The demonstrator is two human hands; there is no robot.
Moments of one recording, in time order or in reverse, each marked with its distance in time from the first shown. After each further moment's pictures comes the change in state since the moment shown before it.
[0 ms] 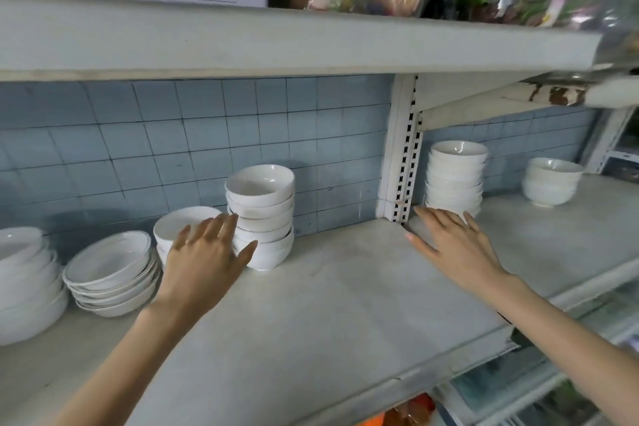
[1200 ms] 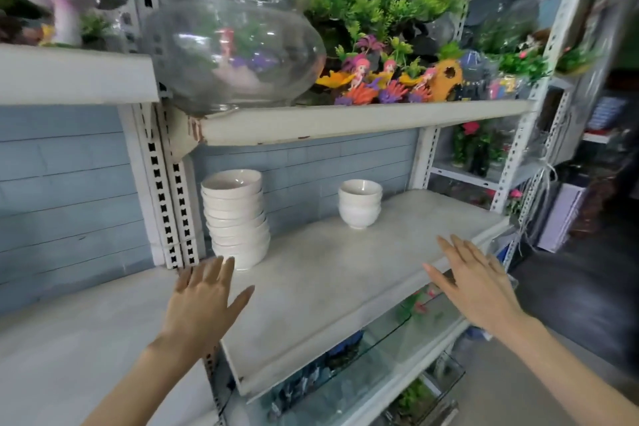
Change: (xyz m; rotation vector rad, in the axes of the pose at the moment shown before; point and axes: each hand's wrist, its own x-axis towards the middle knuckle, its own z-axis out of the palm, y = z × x) left_hand 0.090 0.429 0.057 -0.096 -0.203 0.148; right_hand -0.083 0.445 -0.025 -0.132 -0.182 0.383
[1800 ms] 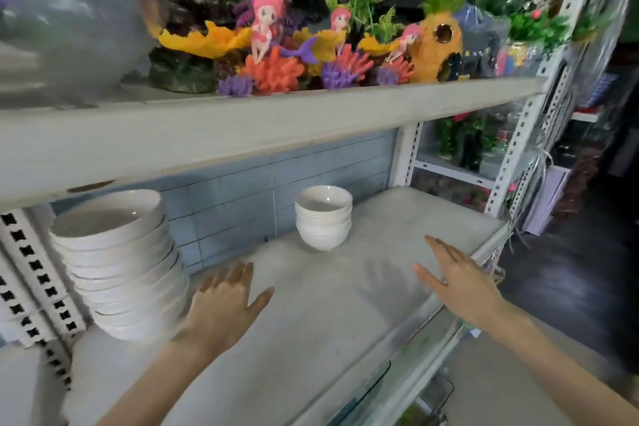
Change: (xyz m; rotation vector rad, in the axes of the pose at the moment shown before) left_hand 0.182 0.124 0.065 -0.051 -0.056 0.144; right_hand 0.165 0.083 0.074 0.232 -0.069 0.004
